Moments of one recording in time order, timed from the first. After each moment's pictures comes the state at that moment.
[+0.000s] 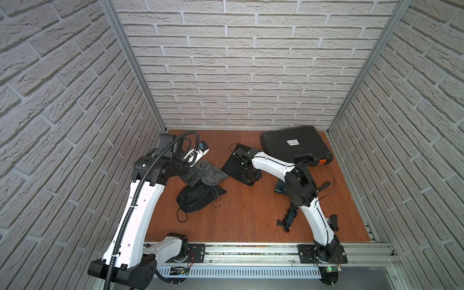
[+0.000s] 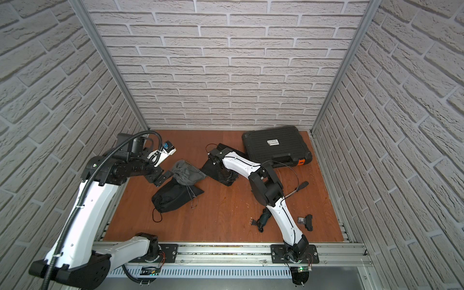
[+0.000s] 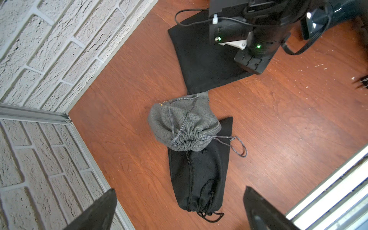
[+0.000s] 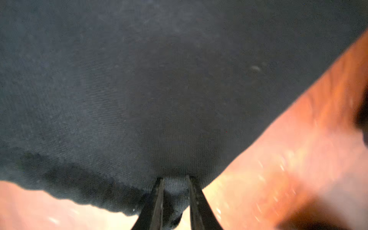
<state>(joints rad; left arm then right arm) -0.22 1.13 1.51 -1.29 0.11 0.60 0.67 2.26 1.82 -1.16 0.16 0.55</state>
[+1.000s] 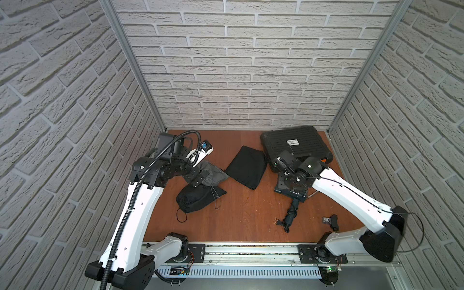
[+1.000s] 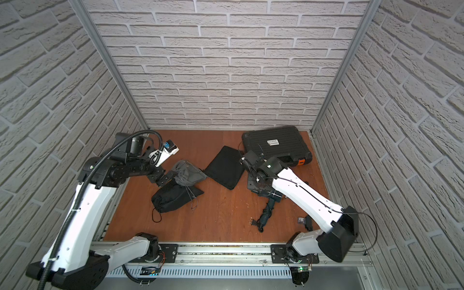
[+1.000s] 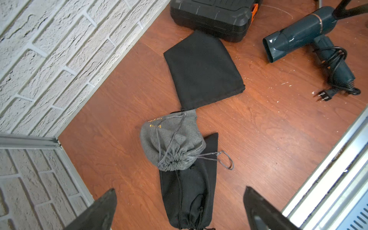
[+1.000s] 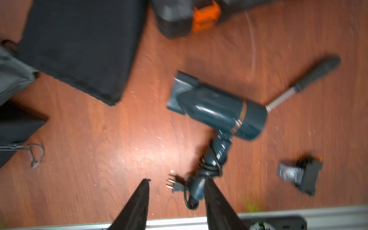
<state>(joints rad) -0.30 1.13 1.52 -1.25 0.21 0.59 0.66 1.26 1.23 -1.32 0.26 0.90</state>
